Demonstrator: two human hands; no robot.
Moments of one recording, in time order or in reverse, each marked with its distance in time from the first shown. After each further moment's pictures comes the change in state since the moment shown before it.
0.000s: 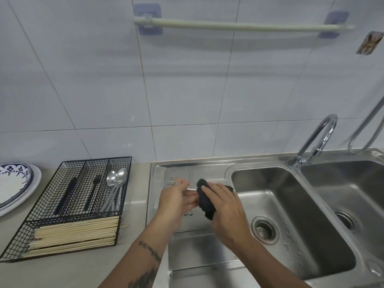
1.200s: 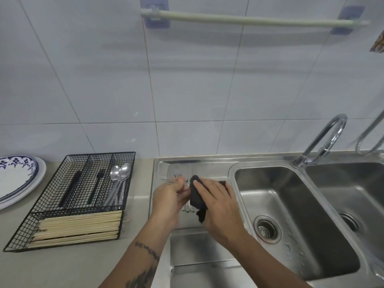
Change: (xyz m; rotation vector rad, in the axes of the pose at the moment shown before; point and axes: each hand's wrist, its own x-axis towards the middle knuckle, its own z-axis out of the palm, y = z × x) left_hand 0.006 -0.002 -0.018 -0.119 0.055 0.072; right_hand 0.007 -0.020 0.002 -0.136 -0.014 -0.143
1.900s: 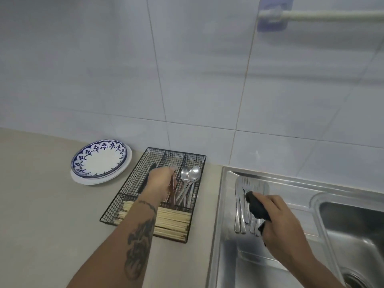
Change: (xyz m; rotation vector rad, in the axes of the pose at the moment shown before) left_hand 0.082 0.135 -0.169 0.237 0.471 0.036; right_hand 0.052 -0.029 0.033 0.307 -0.055 0.097
